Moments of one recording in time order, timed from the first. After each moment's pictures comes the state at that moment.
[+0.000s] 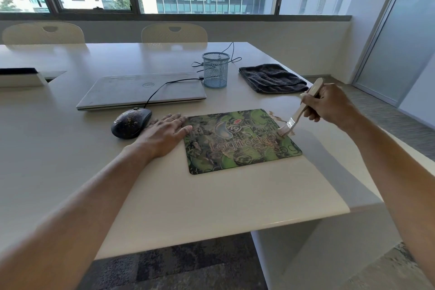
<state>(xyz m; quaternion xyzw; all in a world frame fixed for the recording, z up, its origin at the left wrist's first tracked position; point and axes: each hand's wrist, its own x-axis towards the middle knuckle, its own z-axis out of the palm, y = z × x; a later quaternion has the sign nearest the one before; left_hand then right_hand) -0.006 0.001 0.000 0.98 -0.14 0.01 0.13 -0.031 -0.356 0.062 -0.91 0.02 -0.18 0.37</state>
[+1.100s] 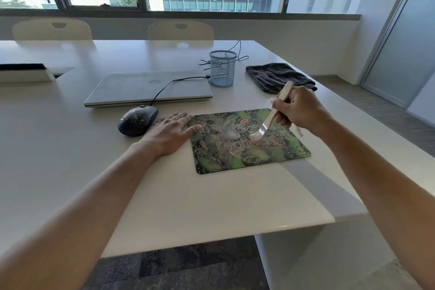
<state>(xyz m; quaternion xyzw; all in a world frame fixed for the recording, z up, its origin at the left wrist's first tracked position) -0.006 0.001 0.001 0.98 -0.14 0.01 0.12 -0.041 -0.281 0.066 -0.91 -0.03 -0.13 0.40</state>
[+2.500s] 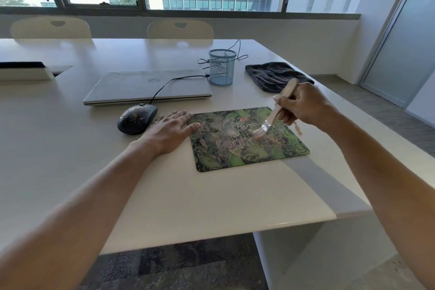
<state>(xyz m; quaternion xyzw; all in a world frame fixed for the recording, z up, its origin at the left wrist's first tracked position) -0.002 0.002 -0.003 0.98 -0.14 0.02 0.12 -0.038 -0.296 0.070 -0.90 -0.04 -0.10 0.42</state>
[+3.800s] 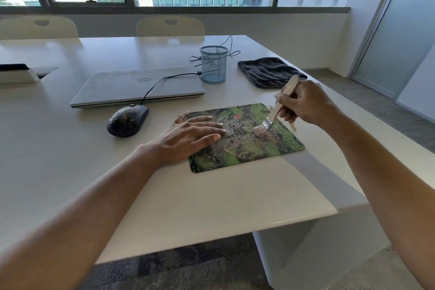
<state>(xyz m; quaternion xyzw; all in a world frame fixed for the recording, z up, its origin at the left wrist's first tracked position) -0.028 -0.030 0.007 0.91 -0.39 0.04 0.14 -0.041 -0.309 0.064 -0.91 -0.05 -0.14 0.39</state>
